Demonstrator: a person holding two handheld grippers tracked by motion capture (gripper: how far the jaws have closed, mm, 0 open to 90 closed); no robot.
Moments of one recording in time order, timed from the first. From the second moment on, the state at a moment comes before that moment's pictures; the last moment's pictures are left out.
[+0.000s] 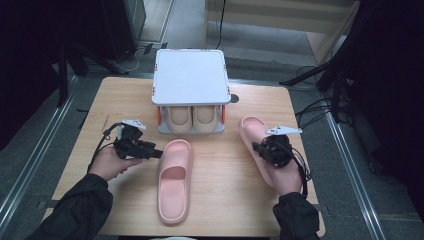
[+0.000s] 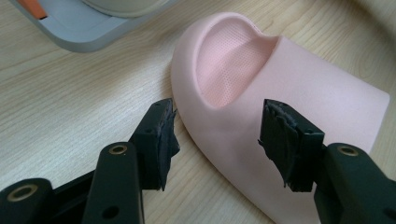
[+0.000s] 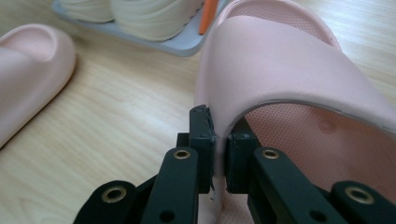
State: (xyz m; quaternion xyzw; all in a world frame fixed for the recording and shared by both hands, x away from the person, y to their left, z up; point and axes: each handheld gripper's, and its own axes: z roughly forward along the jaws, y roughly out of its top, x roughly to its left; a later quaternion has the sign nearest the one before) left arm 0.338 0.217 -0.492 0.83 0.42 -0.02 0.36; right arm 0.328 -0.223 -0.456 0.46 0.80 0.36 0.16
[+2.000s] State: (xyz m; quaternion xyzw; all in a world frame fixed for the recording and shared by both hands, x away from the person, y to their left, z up) left arm 0.330 0.218 -0.494 0.84 0.41 -0.02 0.36; right arm 0.282 -0.108 -0.495 0.35 0.87 0.34 0.08
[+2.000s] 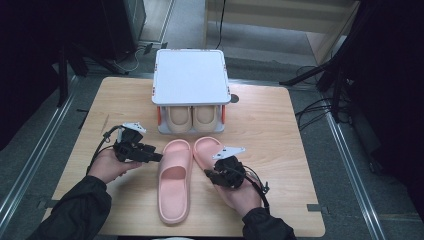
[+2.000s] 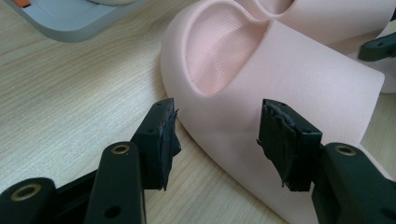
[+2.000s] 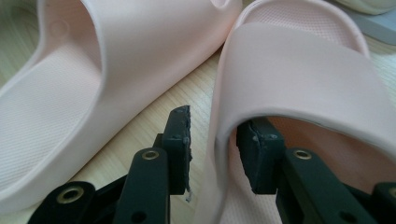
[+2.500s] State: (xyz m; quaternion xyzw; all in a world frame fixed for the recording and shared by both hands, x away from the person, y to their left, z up) left arm 0.328 0.220 -0.495 0.84 0.41 -0.02 0.36; right arm 0.296 -0.167 -0.467 0.36 0.85 0.37 0.10
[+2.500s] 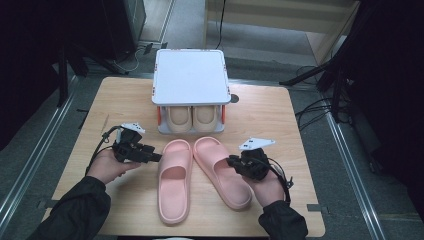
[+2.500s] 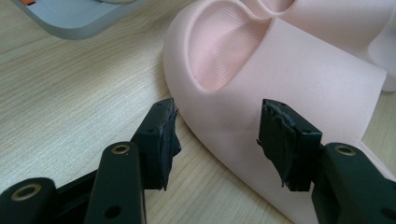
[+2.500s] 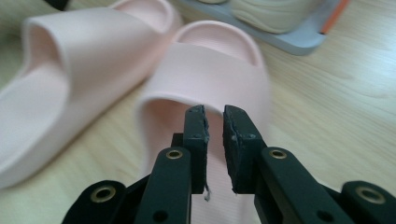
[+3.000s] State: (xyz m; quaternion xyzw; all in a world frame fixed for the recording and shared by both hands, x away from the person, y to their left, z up) left arm 0.323 0.225 -0.498 0.84 0.42 -0.02 0.35; right arm 0.335 -0.184 -0.487 0.37 0.85 0.35 0.12
